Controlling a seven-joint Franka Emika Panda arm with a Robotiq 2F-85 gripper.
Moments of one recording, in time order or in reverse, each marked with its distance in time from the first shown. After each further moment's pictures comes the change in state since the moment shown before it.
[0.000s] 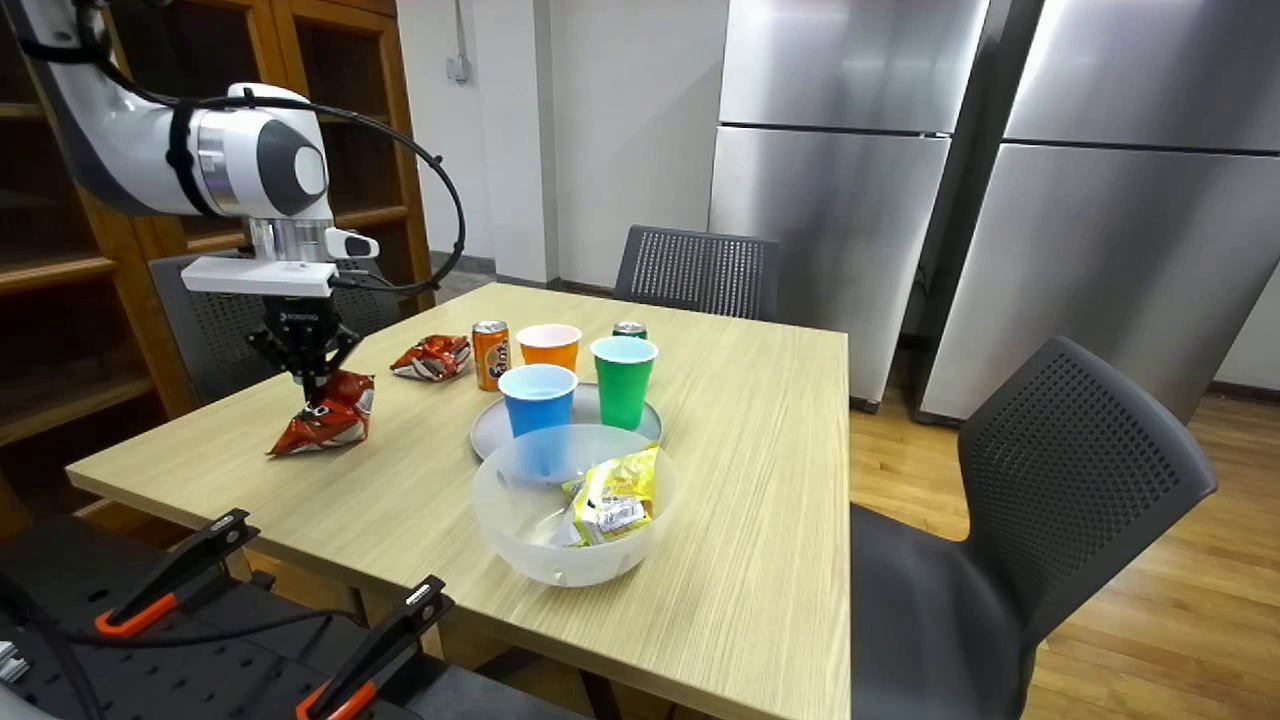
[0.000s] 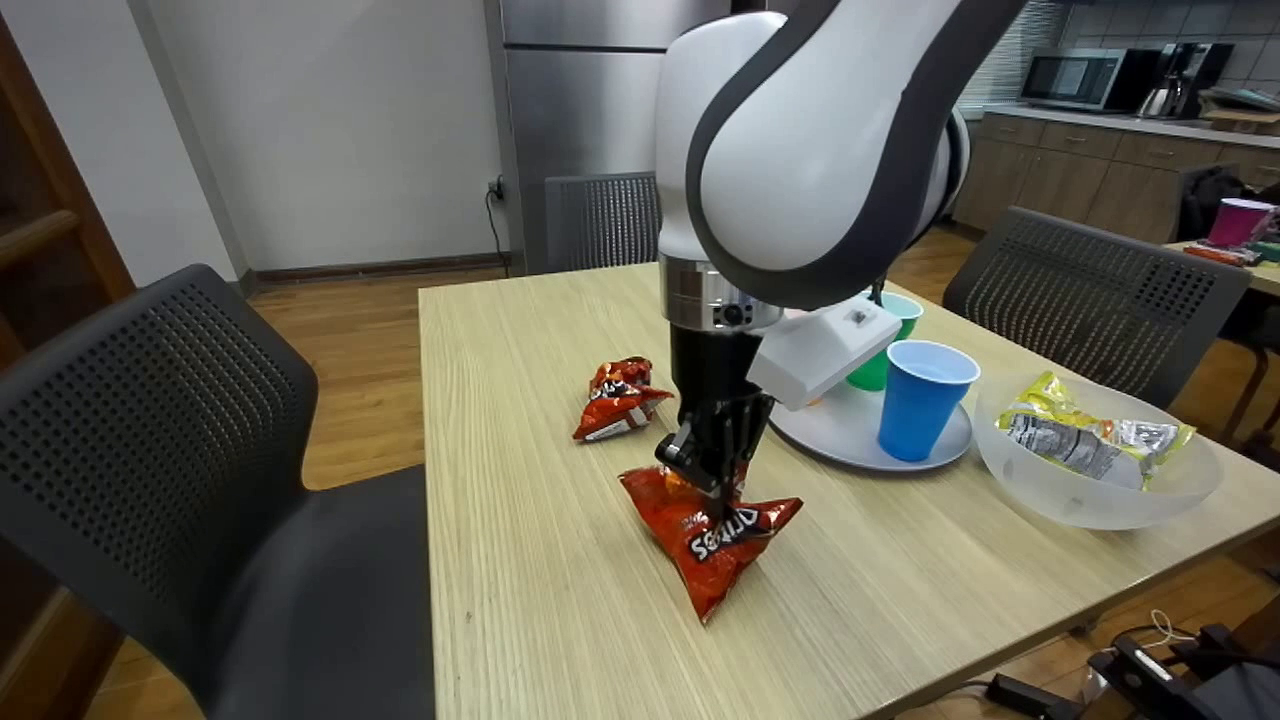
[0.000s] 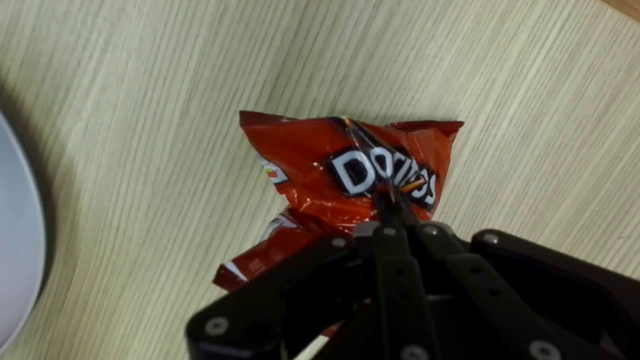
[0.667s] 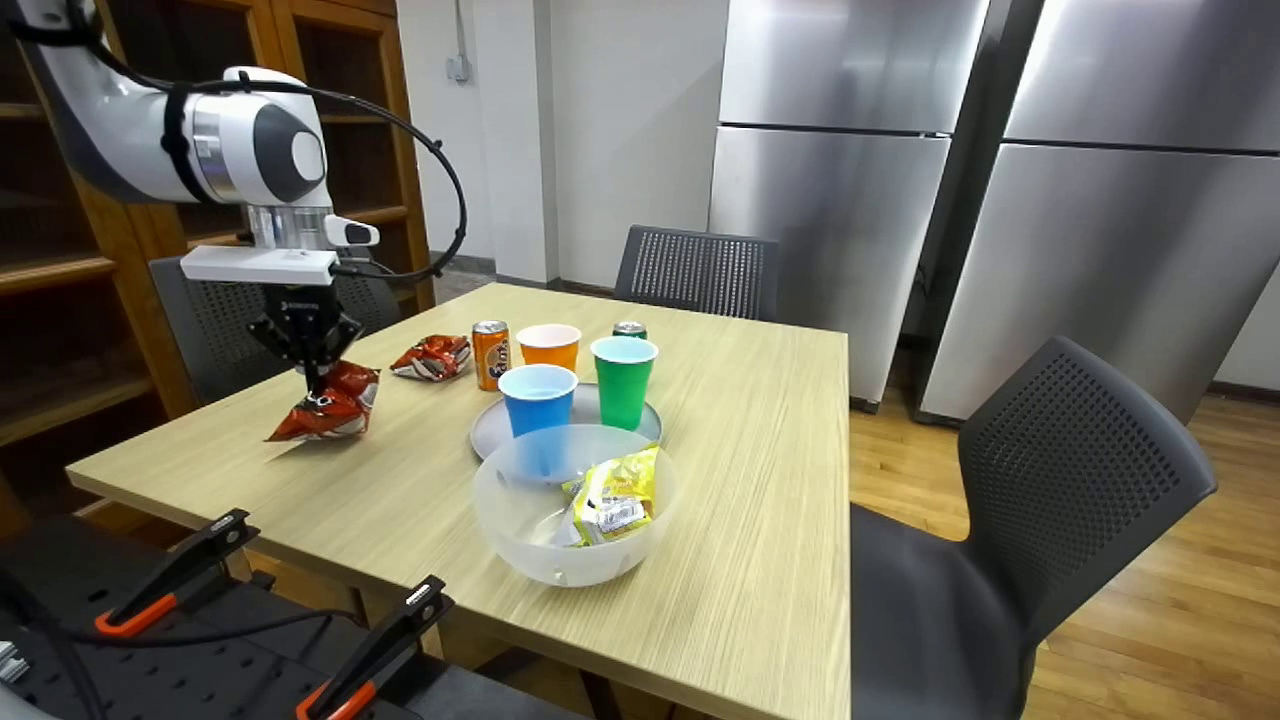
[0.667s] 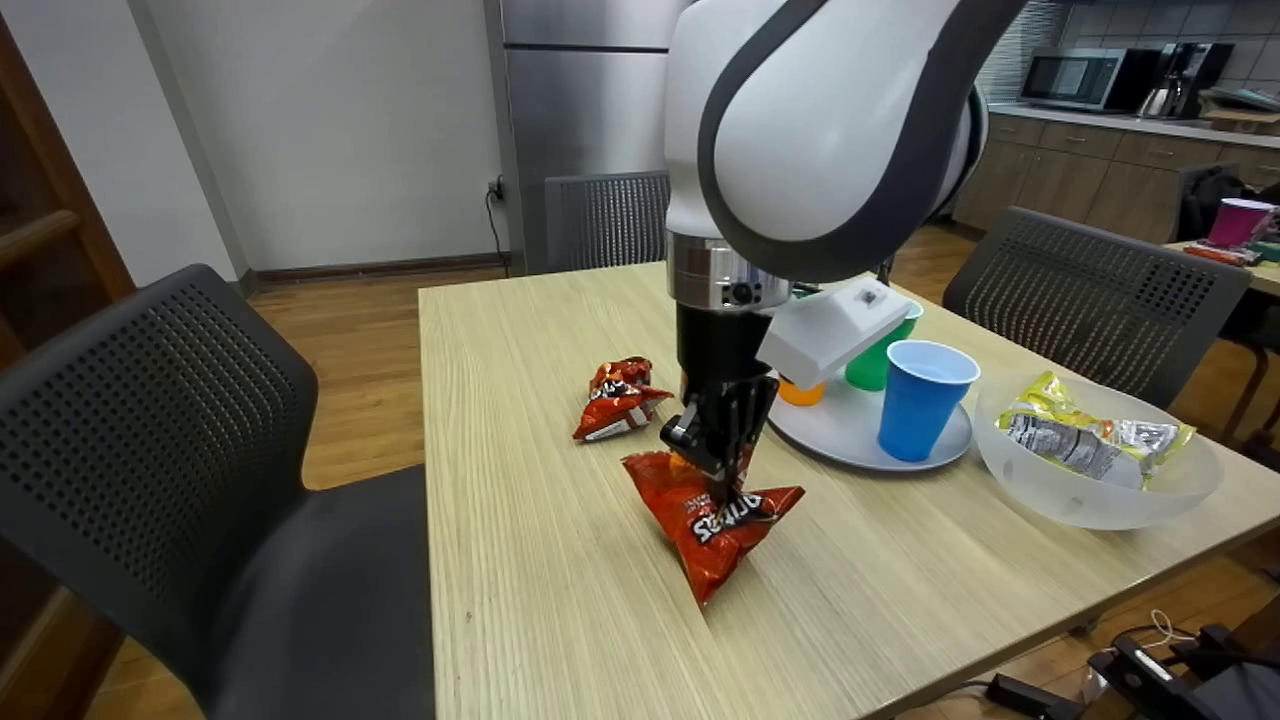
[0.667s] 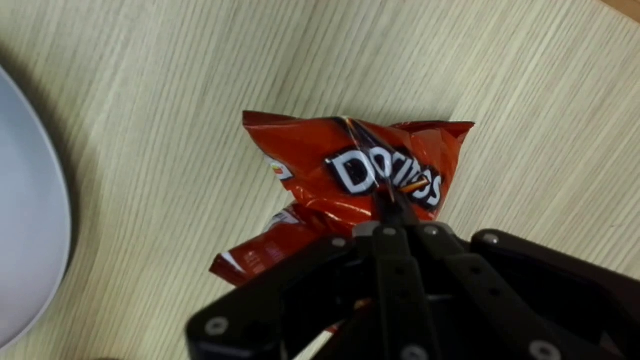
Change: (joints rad) arm -0.003 -0.046 -0.003 -0.024 0.000 0.000 -0.009
